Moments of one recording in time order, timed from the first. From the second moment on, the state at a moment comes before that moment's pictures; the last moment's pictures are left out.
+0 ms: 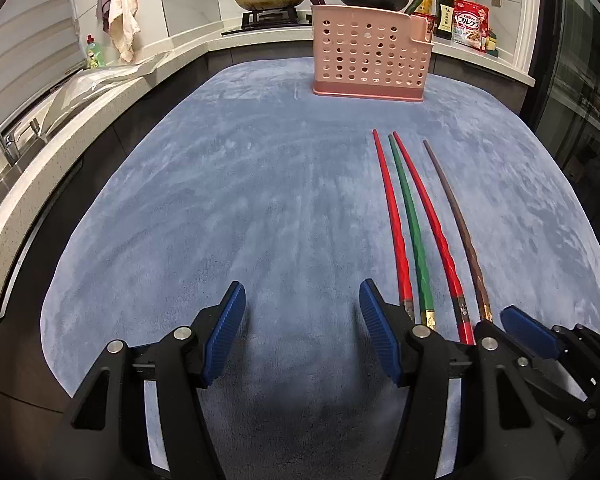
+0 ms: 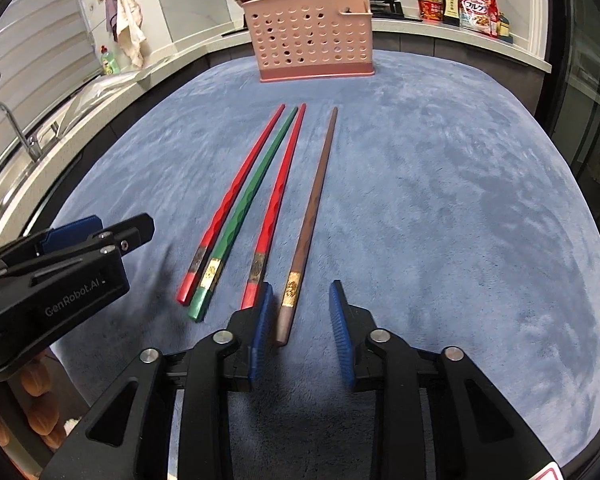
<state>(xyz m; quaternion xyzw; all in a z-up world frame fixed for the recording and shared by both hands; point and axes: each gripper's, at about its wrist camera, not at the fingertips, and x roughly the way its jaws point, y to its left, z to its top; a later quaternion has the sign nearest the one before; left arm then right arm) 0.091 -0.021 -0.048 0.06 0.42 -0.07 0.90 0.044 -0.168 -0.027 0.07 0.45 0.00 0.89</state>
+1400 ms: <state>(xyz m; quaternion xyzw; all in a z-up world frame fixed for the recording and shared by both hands) 0.089 -0.045 -0.072 0.06 0.45 -0.11 0.88 0.036 -0.188 -0.029 0.09 0.45 -0.03 0.89</state>
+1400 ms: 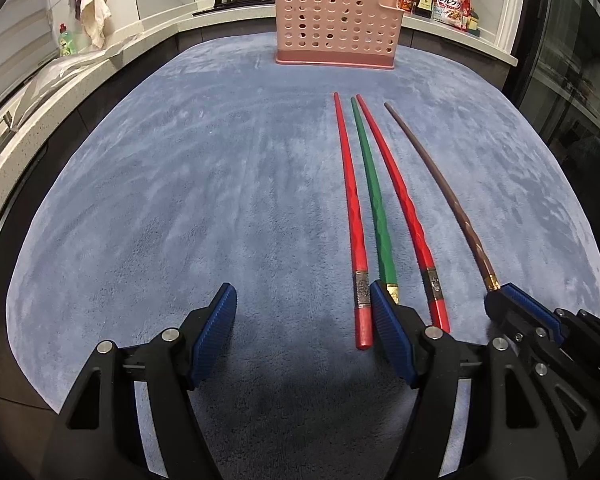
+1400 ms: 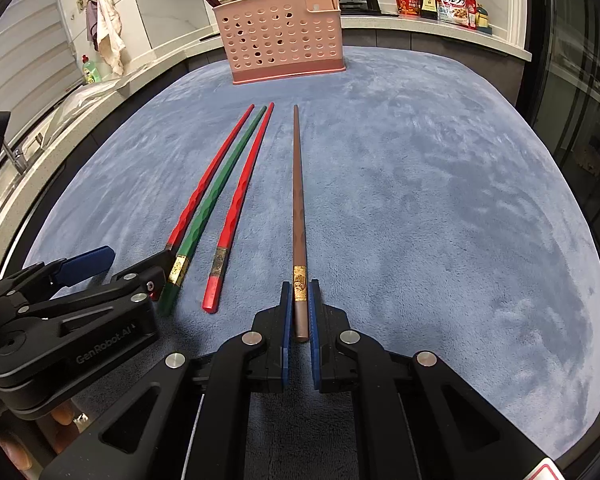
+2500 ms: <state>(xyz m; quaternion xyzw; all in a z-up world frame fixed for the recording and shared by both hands) 0.088 -0.030 -0.053 0.03 0.45 -0.11 0.89 0.029 -0.197 -0.013 0.11 0.43 -0.03 0.90</state>
